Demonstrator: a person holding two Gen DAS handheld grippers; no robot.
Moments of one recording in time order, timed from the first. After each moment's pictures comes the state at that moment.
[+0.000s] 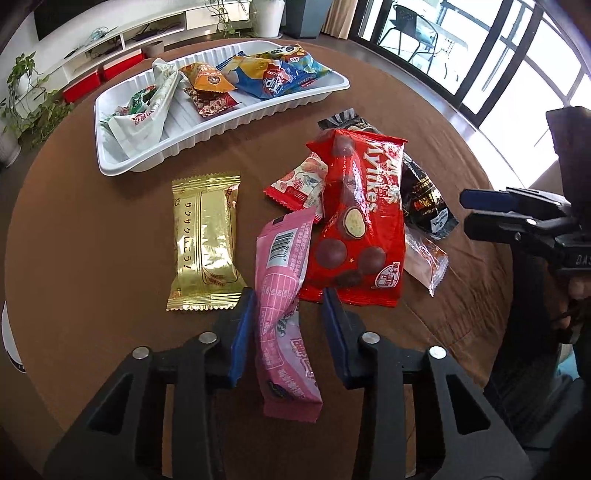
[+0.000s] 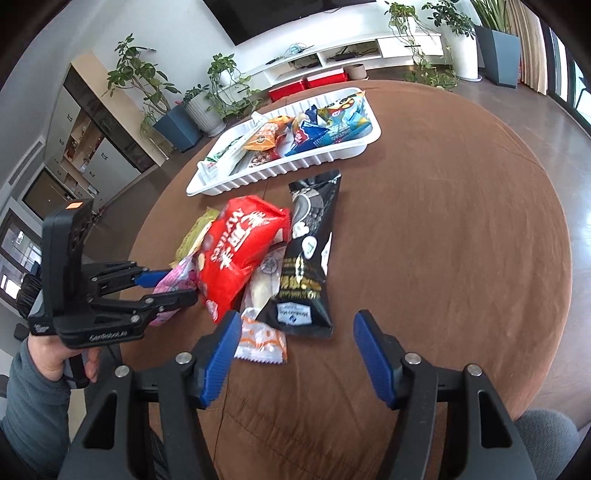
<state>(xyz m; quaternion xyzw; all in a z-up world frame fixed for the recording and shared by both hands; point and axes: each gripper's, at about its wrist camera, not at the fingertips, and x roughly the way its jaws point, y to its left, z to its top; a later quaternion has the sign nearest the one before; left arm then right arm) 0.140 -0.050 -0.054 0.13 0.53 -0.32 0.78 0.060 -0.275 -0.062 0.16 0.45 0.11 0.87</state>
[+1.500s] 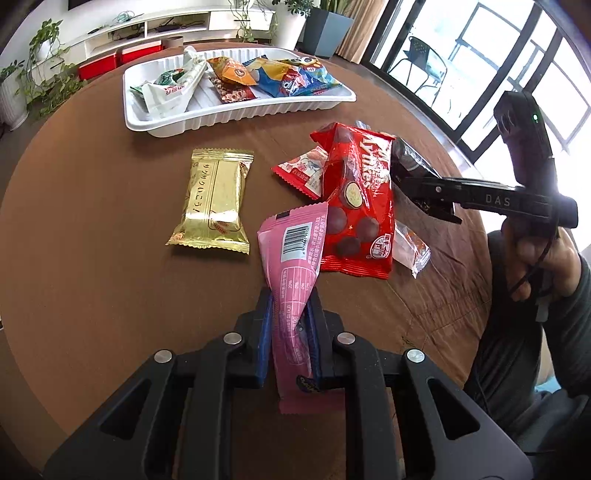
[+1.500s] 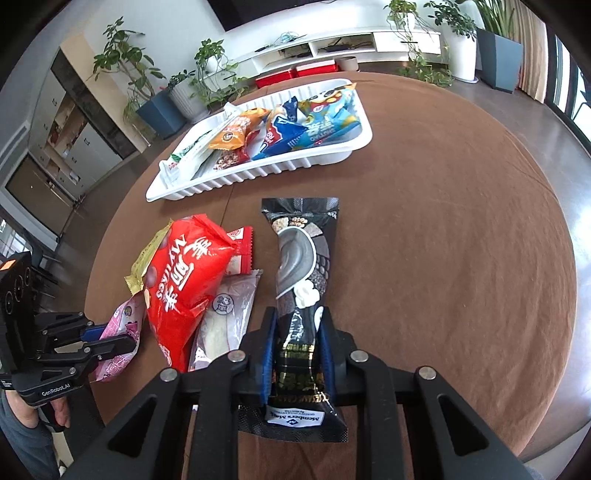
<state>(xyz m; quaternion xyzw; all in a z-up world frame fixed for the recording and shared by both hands) 0.113 -0.020 -0.053 0.05 0.52 -0.31 0.79 0.102 -0.284 -0.075 0.13 0.47 0.08 0.87</state>
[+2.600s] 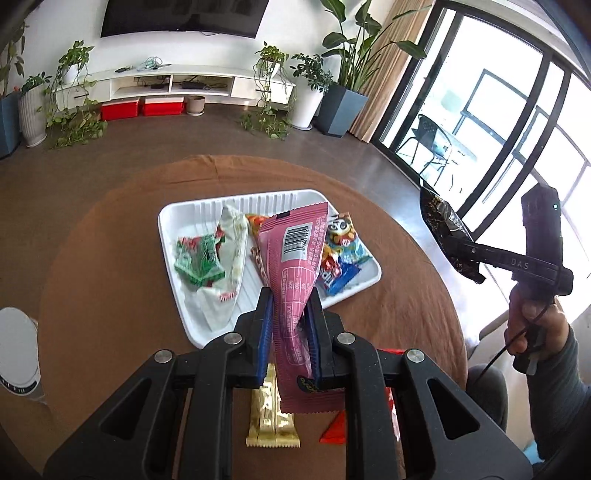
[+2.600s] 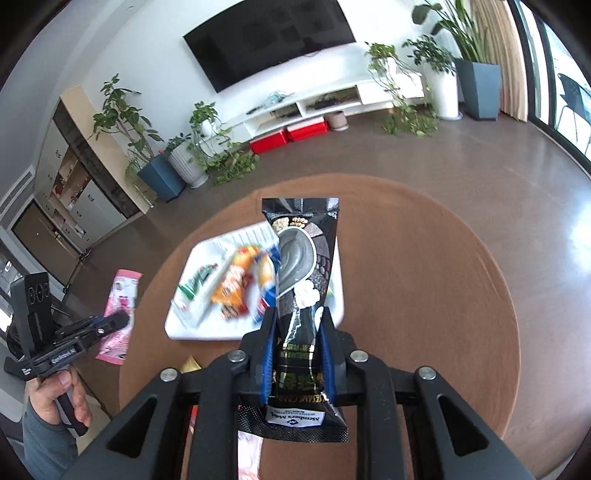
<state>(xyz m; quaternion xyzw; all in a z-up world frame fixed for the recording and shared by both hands) 0.244 -0.001 0.068 -0.03 0.42 -0.30 0.86 0.178 -0.337 0.039 0.17 0.38 0.07 0.91</state>
